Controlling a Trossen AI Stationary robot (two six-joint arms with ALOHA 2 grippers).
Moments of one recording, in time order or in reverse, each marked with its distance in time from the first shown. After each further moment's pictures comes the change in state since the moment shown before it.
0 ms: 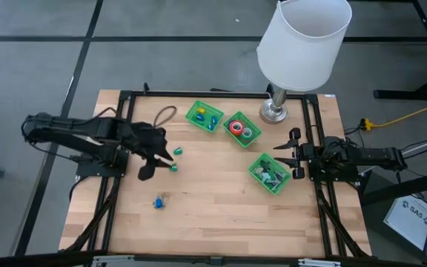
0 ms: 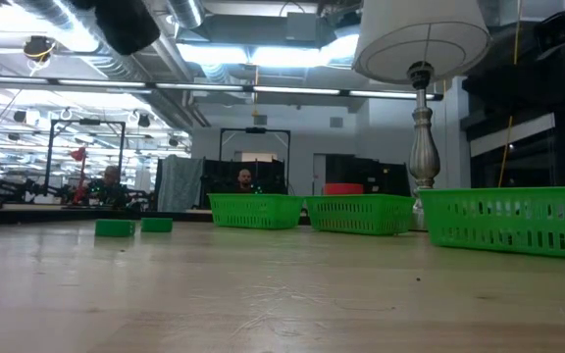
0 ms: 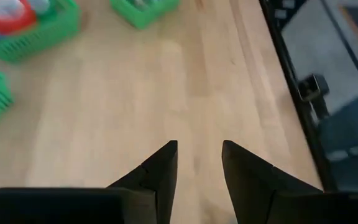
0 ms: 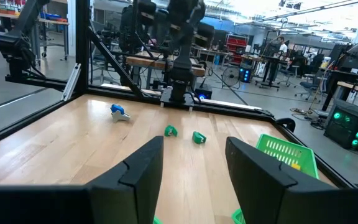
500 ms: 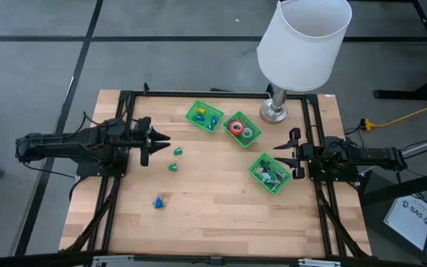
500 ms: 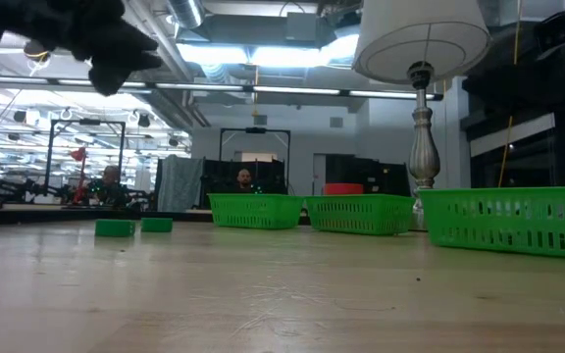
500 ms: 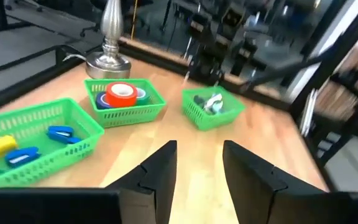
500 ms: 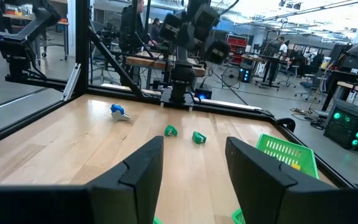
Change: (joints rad) left arm 0.201 -0.459 -0.513 0.570 -0.122 -0.162; right arm 0.000 0.000 0.000 0.000 0.000 0.000
